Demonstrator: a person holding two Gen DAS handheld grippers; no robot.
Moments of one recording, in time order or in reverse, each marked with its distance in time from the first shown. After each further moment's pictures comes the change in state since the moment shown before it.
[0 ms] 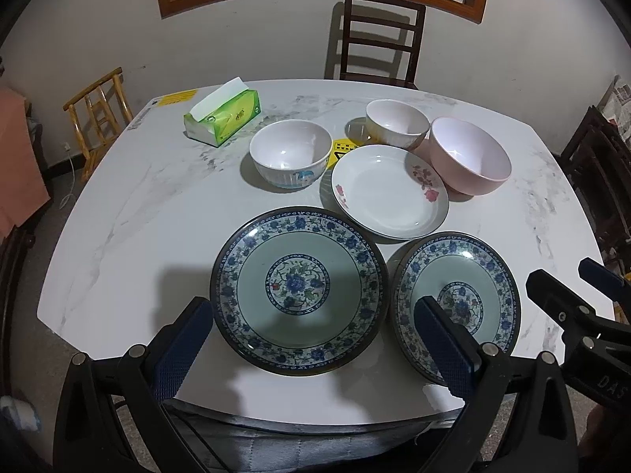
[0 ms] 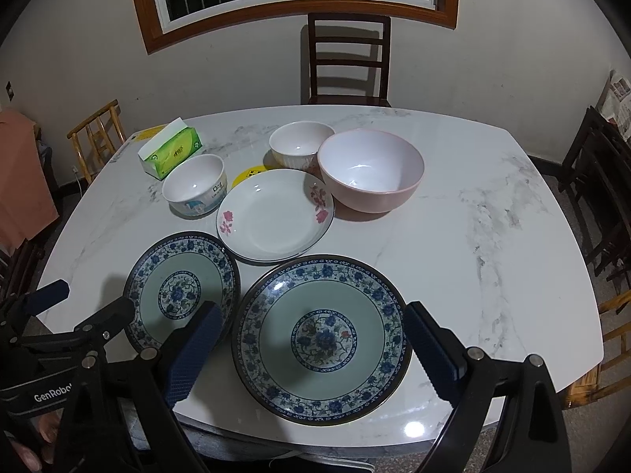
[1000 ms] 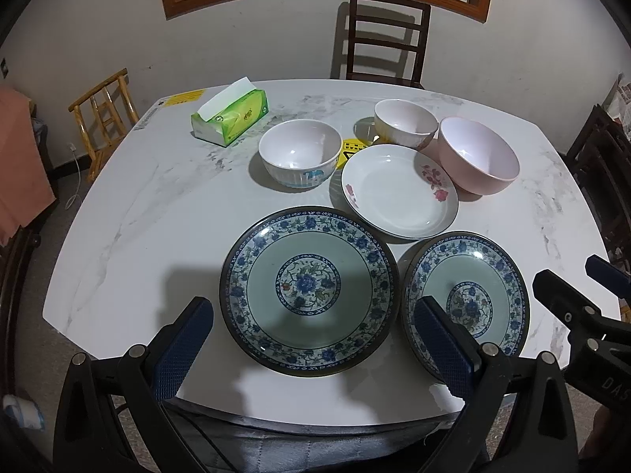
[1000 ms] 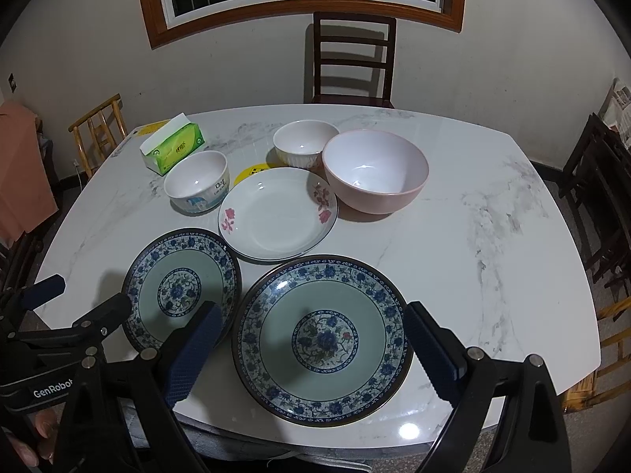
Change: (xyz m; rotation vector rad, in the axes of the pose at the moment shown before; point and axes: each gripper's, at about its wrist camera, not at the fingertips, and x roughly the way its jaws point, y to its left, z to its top) left arm 0.001 0.005 -0.001 0.002 -0.001 0.022; right arm -0.001 0.004 -0.001 -0.019 0.001 -0.005
